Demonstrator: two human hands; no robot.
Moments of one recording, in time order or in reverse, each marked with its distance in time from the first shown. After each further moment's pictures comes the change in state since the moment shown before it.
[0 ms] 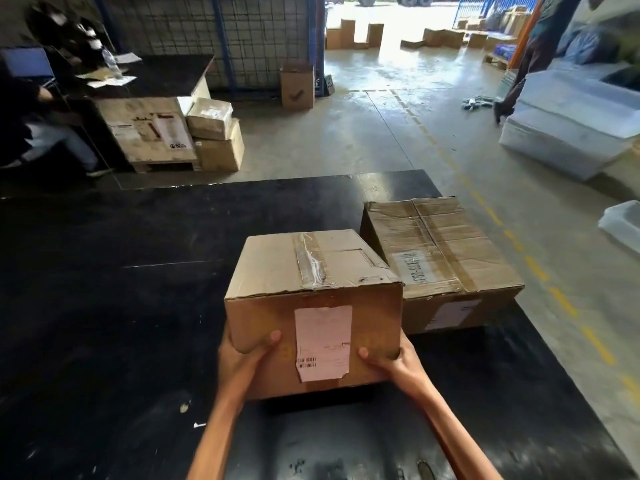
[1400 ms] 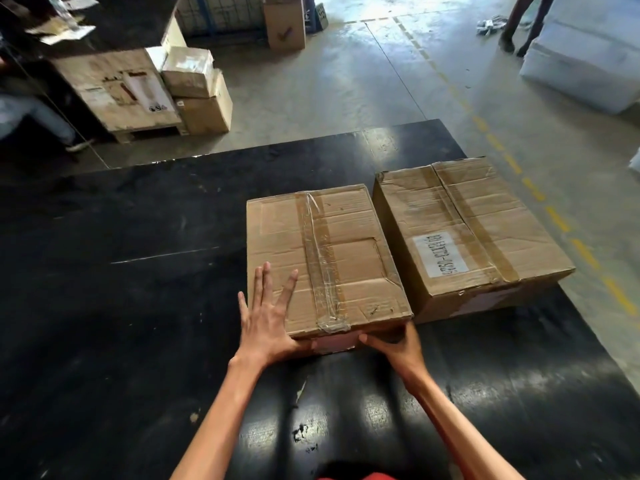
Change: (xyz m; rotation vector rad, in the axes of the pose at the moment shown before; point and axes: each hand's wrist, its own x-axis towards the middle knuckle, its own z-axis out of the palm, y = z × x) left_hand 0.123 -0.010 0.046 1.377 -0.458 0.394; right_hand 0.080 0.058 0.028 -0.023 0.264 0.171
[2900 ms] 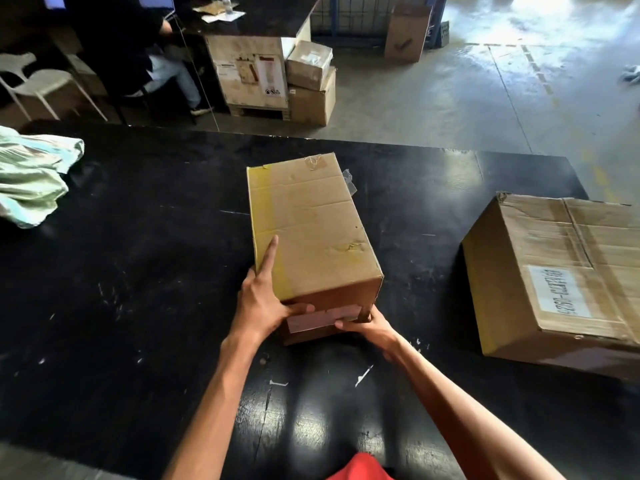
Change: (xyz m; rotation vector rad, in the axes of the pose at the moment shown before) left_hand -0.111 -0.109 -0.061 -0.556 0.397 -0.365; right_hand 0.005 -0.010 0.183 -0.233 -0.657 -0.005
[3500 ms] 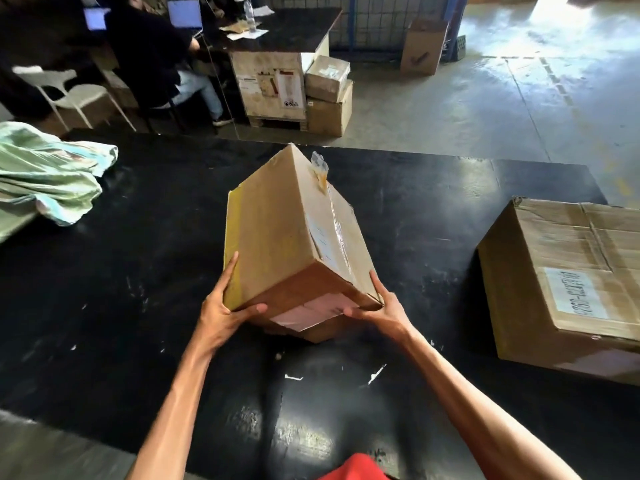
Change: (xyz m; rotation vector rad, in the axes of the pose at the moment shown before) left_hand -0.032 -0.094 -0.051 -0.489 0.056 -0.010; right_hand -0.007 -0.036 0.004 -0.211 0.024 -0.169
